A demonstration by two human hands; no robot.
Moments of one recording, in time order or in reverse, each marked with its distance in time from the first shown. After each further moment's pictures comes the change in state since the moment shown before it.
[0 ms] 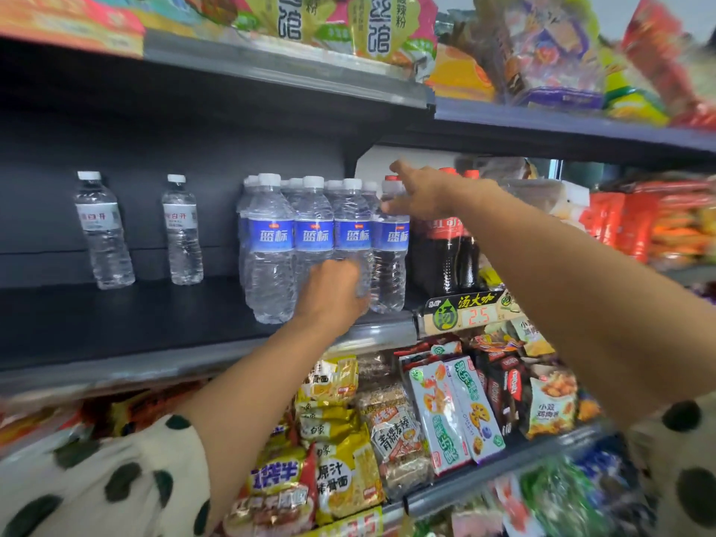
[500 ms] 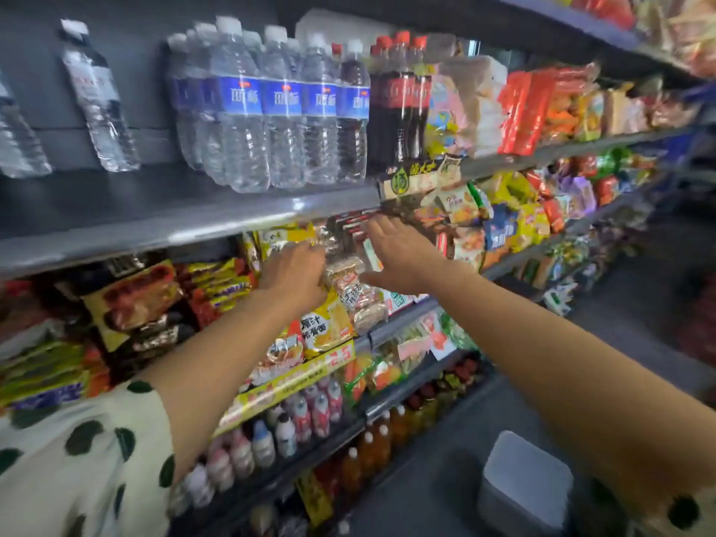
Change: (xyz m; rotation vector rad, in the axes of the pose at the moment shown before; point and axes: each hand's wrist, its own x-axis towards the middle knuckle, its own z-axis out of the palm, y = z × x) left_hand -0.151 -0.059 0.025 0.160 -0.330 0.243; right_hand -0.226 -0.109 0.154 -0.202 -0.115 0.060
